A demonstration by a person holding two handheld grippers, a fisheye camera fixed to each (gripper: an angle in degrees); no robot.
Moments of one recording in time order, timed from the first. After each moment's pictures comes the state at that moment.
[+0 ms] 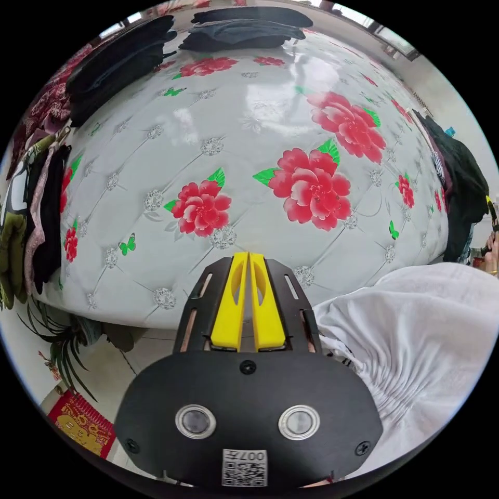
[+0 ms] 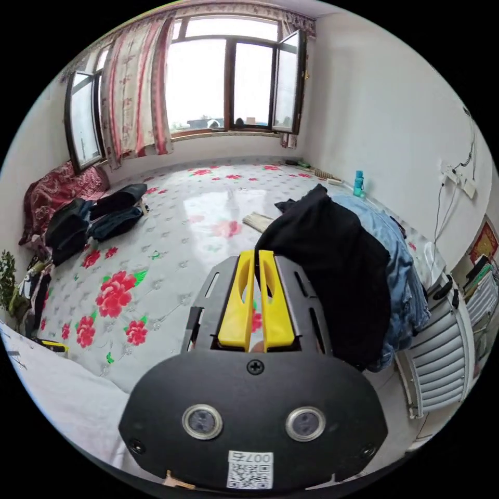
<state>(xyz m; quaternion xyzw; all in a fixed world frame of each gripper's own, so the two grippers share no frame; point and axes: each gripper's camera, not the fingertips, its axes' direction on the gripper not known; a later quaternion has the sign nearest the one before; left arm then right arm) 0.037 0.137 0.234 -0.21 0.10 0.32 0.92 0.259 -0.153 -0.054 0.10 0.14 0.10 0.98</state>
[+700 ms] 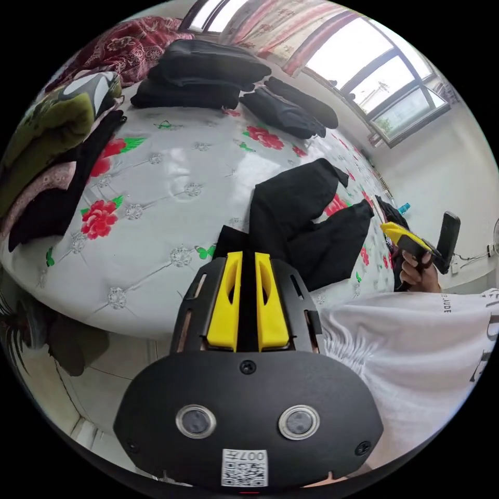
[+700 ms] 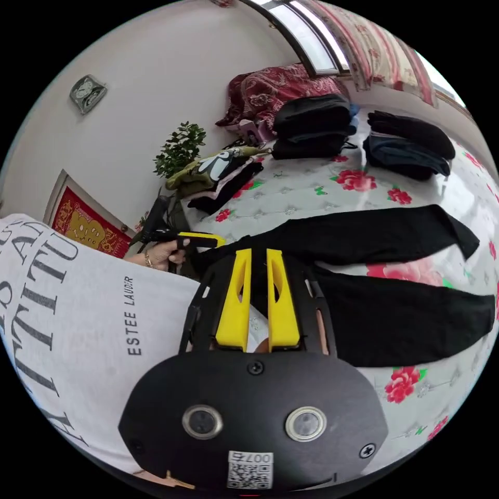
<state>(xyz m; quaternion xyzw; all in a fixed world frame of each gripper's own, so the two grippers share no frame) -0.210 0.065 0.183 -0.08 0.26 0.21 0.94 -0.140 -0.196 0.149 -0.12 -0.28 -0.16 0.94</state>
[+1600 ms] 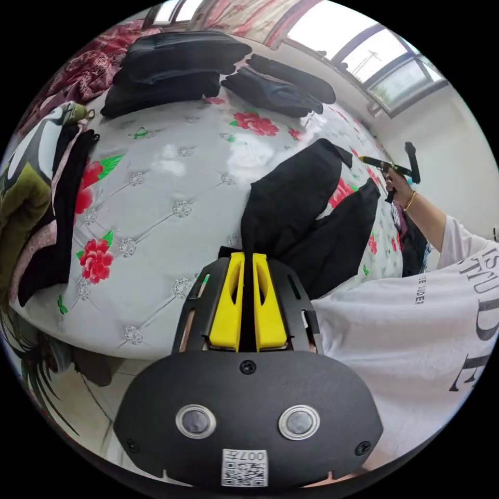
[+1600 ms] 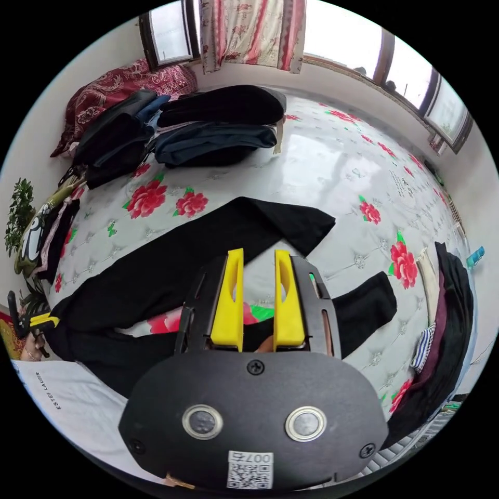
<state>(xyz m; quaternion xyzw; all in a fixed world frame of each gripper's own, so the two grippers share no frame) -0.204 0.033 0.144 -0.12 0.23 0.25 0.93 -0.001 -0.403 0.309 -0.14 0.06 -0.07 0.99</state>
